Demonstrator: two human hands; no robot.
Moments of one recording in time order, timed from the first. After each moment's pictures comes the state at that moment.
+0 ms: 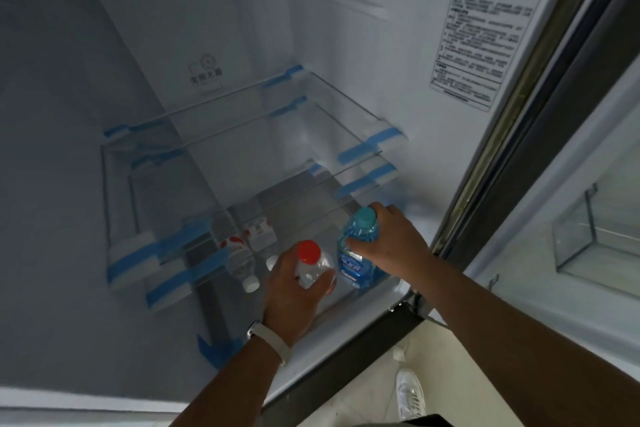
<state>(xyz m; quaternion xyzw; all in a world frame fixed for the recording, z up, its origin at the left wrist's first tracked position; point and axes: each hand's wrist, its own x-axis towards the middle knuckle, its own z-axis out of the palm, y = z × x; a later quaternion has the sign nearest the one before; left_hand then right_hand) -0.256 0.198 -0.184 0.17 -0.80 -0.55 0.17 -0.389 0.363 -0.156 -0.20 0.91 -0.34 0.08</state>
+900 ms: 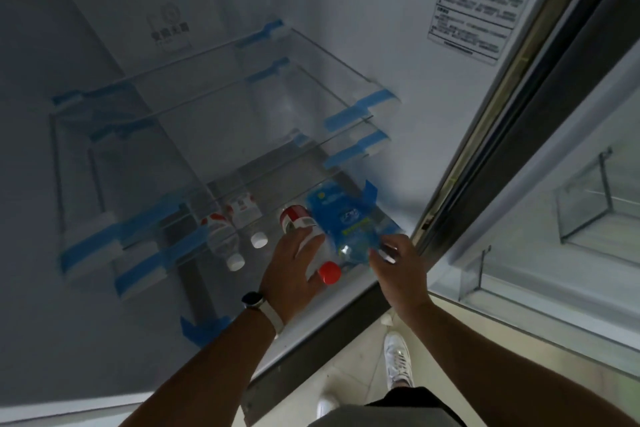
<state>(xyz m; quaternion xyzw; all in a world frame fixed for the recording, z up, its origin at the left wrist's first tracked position) -0.267 0.185 -0.240 -0.04 -0.96 -0.26 0.12 -0.318 0.391 -0.244 0.00 0.79 -0.62 0.04</state>
